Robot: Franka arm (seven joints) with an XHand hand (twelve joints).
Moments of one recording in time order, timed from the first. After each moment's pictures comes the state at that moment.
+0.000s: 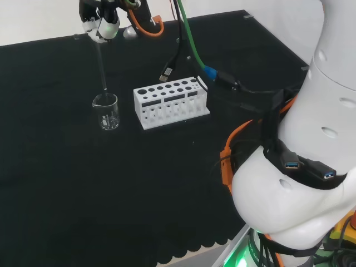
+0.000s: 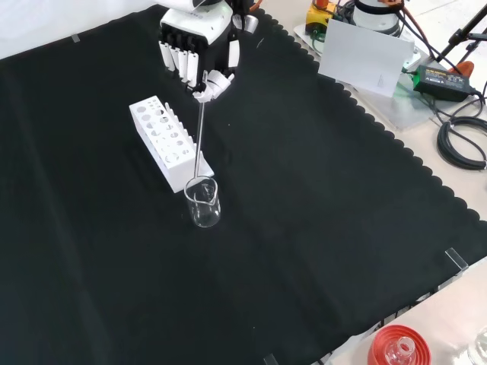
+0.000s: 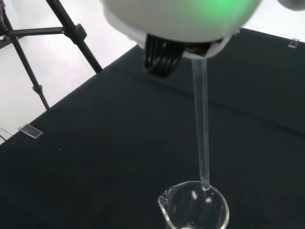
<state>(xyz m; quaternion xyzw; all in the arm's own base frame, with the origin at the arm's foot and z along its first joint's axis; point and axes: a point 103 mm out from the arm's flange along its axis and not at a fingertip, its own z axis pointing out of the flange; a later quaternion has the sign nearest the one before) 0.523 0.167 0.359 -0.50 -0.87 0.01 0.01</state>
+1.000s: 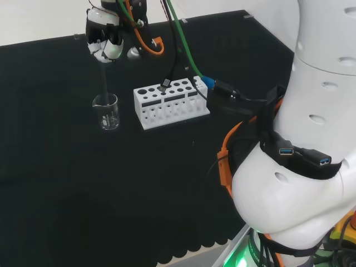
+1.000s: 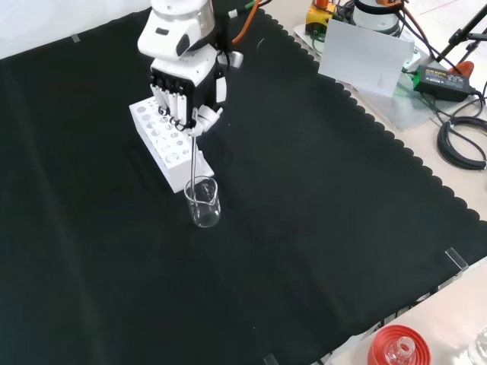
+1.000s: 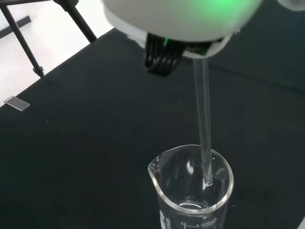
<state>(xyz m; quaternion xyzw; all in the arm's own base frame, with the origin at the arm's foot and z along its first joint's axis) 0.550 0.162 0.287 -0.49 -0.87 0.01 0.04</state>
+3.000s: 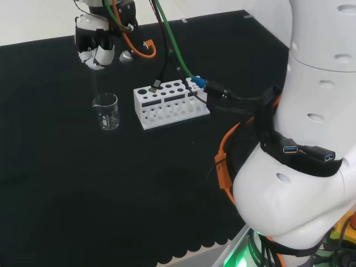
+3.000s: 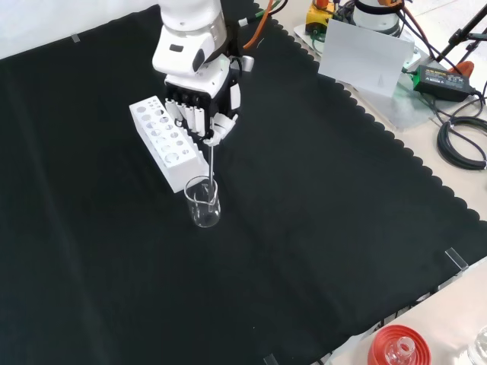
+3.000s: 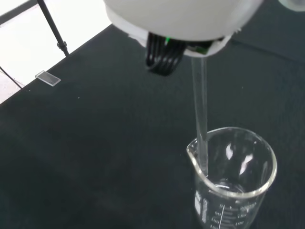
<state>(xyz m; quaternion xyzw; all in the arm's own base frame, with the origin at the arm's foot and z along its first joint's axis) 0.539 0.188 0.285 -0.46 -0.88 0.04 0.06</state>
